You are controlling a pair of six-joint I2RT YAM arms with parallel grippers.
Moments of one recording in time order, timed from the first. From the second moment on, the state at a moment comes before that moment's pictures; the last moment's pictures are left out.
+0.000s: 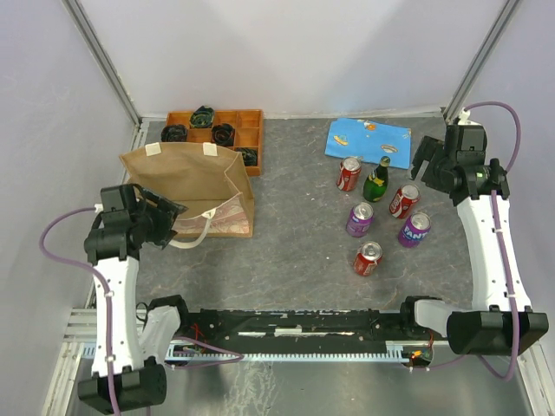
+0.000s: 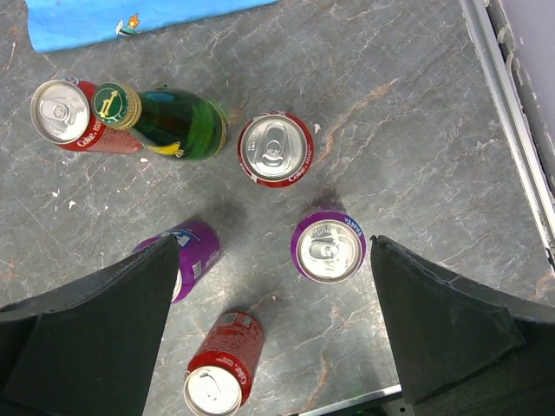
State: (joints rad) left arm 0.19 0.81 1.04 -1.08 0.18 -0.92; right arm -0.04 1.19 1.38 -0.95 0.19 0.33
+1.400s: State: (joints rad) left arm -0.31 1.49 1.33 -0.96 0.69 -0.14; right arm -0.04 1.16 1.38 -1.01 0.21 0.34
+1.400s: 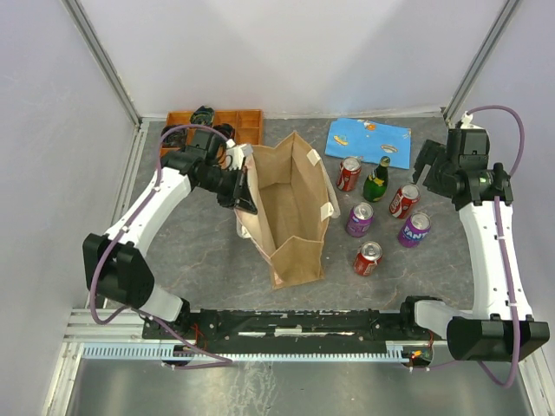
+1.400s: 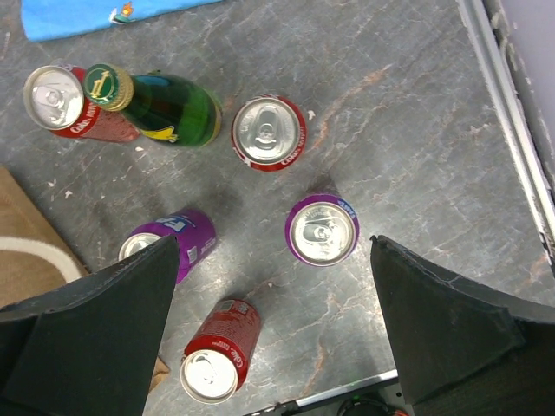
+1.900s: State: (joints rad) left arm -0.34 1.58 1.42 -0.89 0.69 -0.05; right arm -0.04 1.18 1.29 -0.85 0.03 0.26
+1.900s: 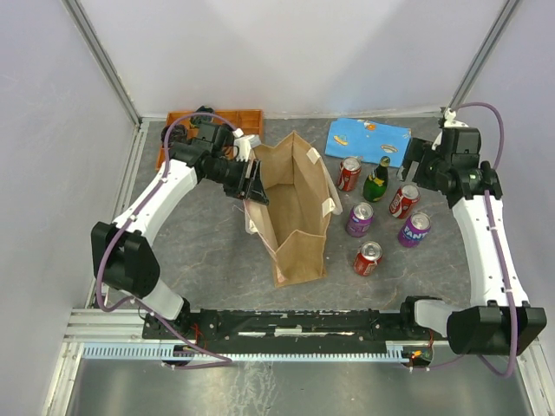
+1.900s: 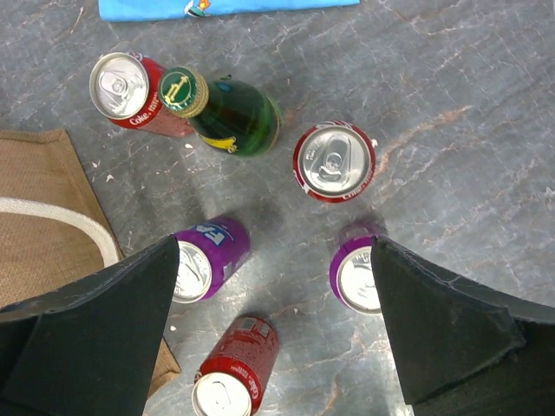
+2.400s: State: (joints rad) left arm -0.45 1.59 1.42 -0.90 0.67 0.00; right arm 0.00 1.25 1.29 -0.78 0.00 0.25
